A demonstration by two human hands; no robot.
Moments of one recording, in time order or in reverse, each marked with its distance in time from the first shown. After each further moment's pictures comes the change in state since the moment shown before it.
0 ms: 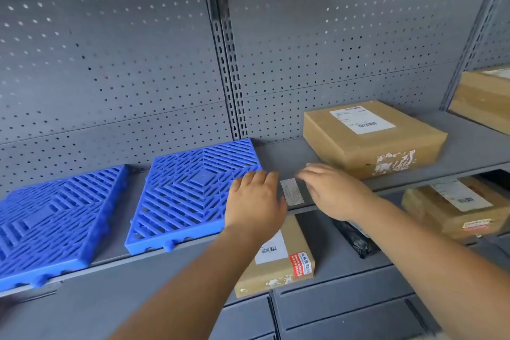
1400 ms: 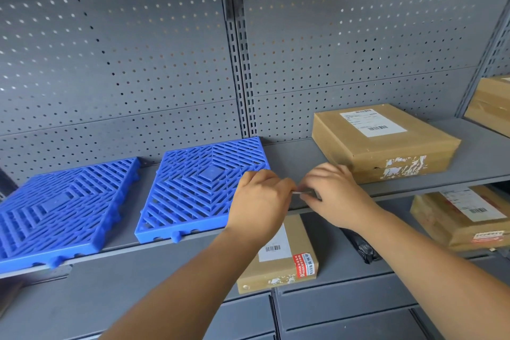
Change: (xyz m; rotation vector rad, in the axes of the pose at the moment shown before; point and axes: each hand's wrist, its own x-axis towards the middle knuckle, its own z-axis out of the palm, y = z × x) left_hand -0.010 -0.004 -0.007 -0.051 0.328 0.214; right_hand -0.009 -0.024 -0.007 0.059 0.176 -0.040
